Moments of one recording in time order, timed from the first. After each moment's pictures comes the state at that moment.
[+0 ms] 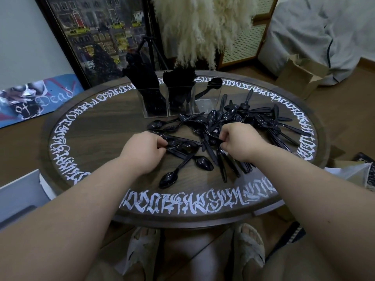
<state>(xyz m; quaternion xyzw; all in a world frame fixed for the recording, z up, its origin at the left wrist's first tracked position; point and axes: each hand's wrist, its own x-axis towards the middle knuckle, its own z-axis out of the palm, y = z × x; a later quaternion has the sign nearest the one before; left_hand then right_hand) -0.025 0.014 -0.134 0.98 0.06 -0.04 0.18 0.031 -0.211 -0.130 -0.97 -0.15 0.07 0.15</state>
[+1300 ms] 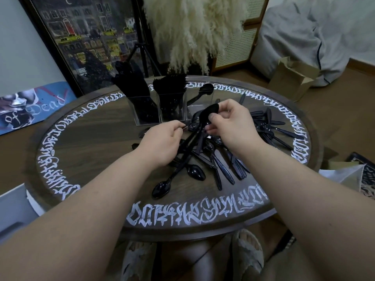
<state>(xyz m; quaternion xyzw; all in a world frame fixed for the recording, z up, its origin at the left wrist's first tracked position) 0.005 -0.028 -0.119 0.94 0.00 -0.01 0.35 0.029 -0.194 -0.102 -0.76 -0.02 0.00 0.65</state>
